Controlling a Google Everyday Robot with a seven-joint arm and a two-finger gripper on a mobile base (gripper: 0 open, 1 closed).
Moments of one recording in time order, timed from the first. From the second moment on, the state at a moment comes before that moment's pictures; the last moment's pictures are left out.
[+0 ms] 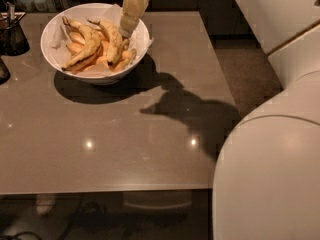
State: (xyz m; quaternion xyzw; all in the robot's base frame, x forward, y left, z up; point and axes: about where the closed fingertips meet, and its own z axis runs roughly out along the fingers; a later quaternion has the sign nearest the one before) arm 0.654 0.036 1.030 -0.60 0.76 0.02 0.25
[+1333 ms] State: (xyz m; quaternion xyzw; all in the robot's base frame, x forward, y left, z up) arm 0.686 0.054 1.007 -0.56 0.80 0.03 0.21
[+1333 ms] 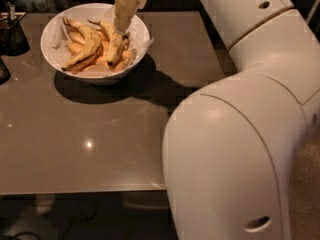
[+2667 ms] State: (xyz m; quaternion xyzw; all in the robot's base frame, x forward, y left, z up) arm 0.719 0.102 0.975 -0.58 0.79 0.02 0.19
